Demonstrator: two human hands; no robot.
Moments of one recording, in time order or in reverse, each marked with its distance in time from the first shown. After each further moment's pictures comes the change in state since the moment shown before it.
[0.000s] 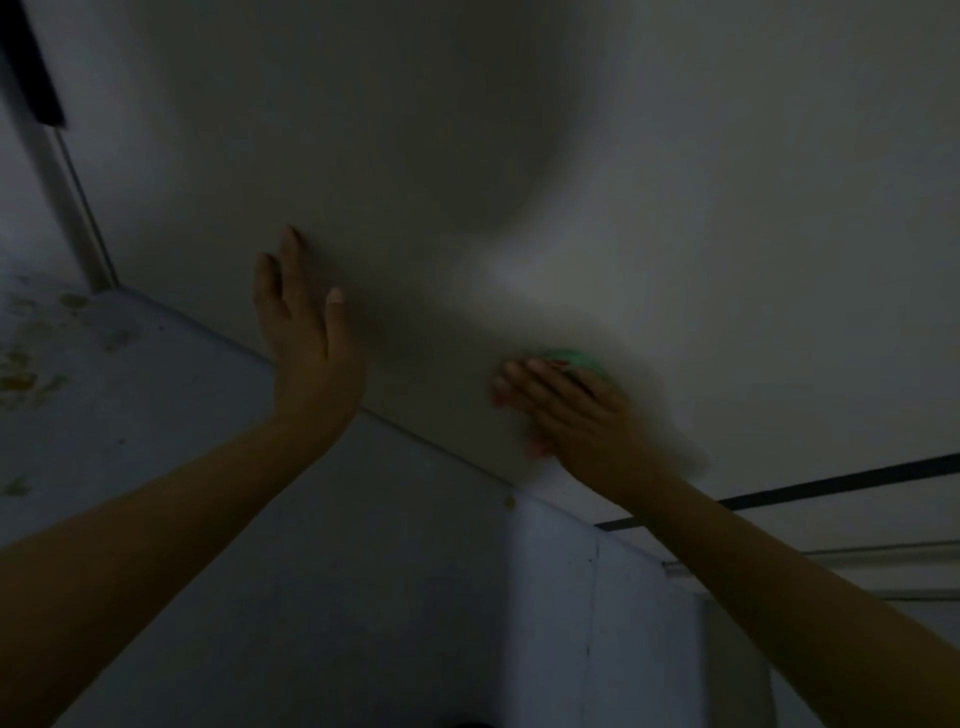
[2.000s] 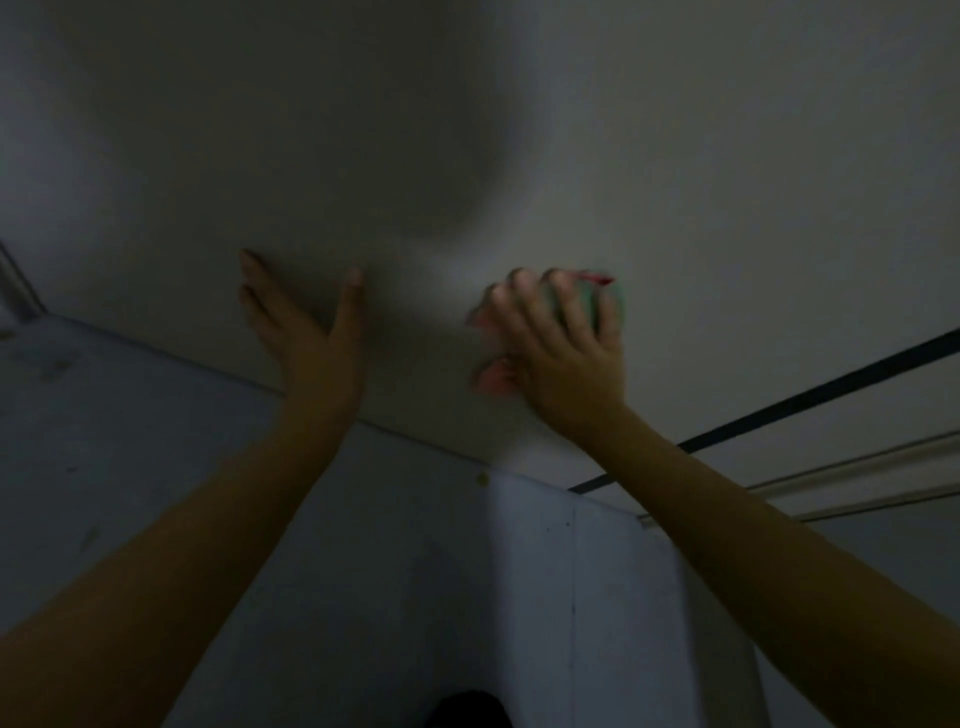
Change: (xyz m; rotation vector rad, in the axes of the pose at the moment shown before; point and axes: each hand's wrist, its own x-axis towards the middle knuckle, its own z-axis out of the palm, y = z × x) left_hand -0.026 0.040 0.031 -0.126 -0.005 -0.211; right_hand 0.000 0.015 -0.006 -0.183 0.209 0.390
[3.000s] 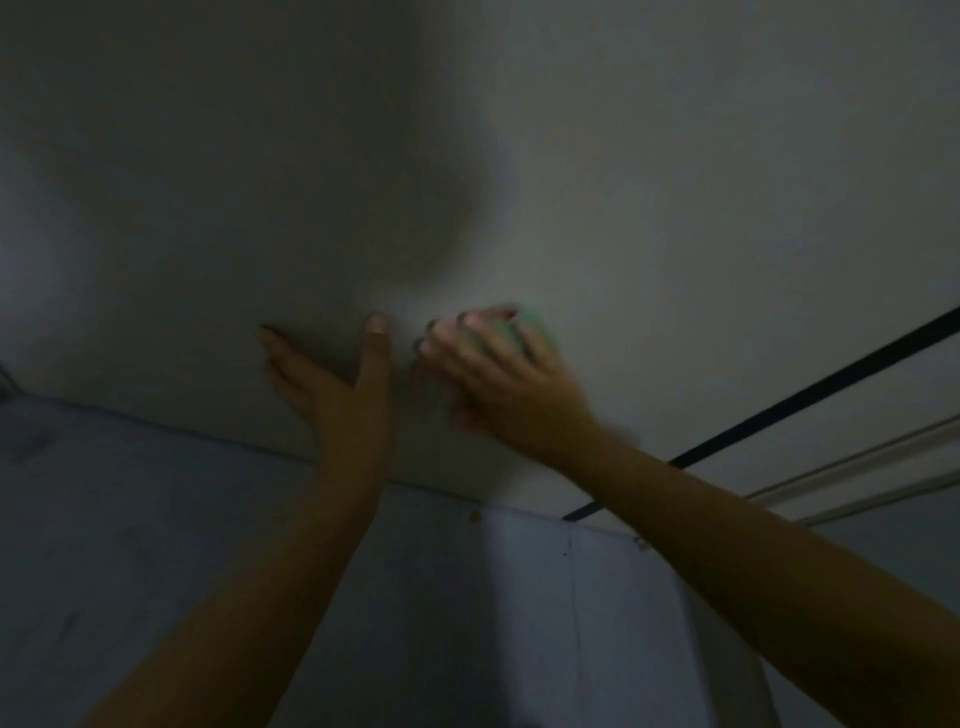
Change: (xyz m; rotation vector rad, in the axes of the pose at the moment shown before) left_hand -0.026 0.035 0.025 -0.086 -0.027 -0.166; right_hand 0.015 0.002 -0.001 0.017 -0.014 -0.148
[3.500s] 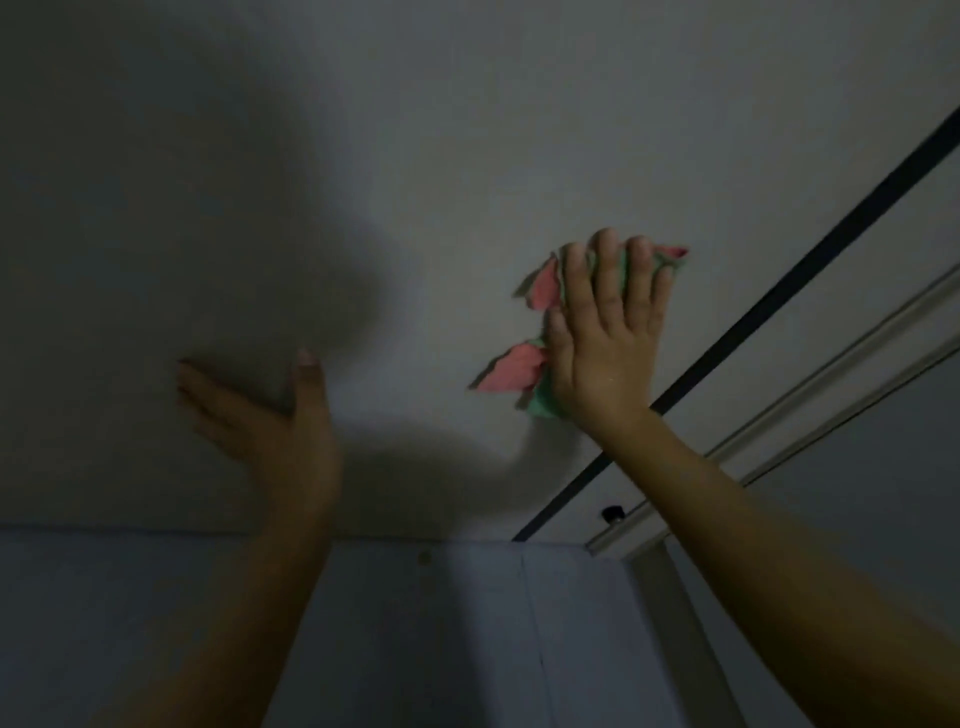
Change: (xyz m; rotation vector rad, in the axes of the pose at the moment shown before) left_hand -0.015 0.031 0.015 0.038 0.032 0.167; right_hand -0.024 0.109 -0.056 0.003 0.098 0.668
